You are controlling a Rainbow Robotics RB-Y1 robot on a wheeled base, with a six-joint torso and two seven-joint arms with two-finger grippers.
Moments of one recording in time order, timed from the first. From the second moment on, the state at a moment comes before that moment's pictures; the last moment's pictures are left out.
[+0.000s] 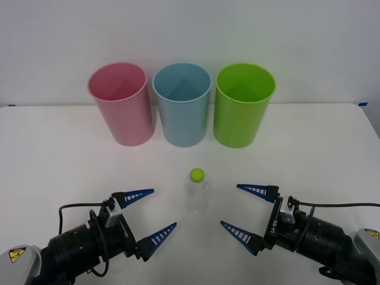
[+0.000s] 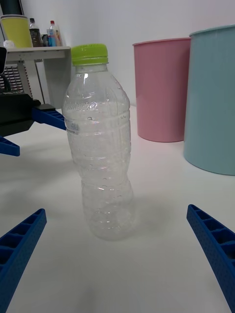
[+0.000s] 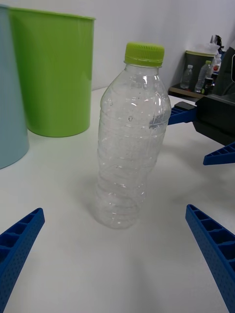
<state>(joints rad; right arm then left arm) 0.00 -0.37 0.08 -1.24 1.04 -1.16 0.49 0.21 0.18 0.06 -1.62 -1.42 -1.08 -0.14</state>
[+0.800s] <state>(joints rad) 0.00 -0.37 0.08 -1.24 1.04 -1.16 0.49 0.21 0.18 0.06 -1.62 -1.42 -1.08 -0.14</state>
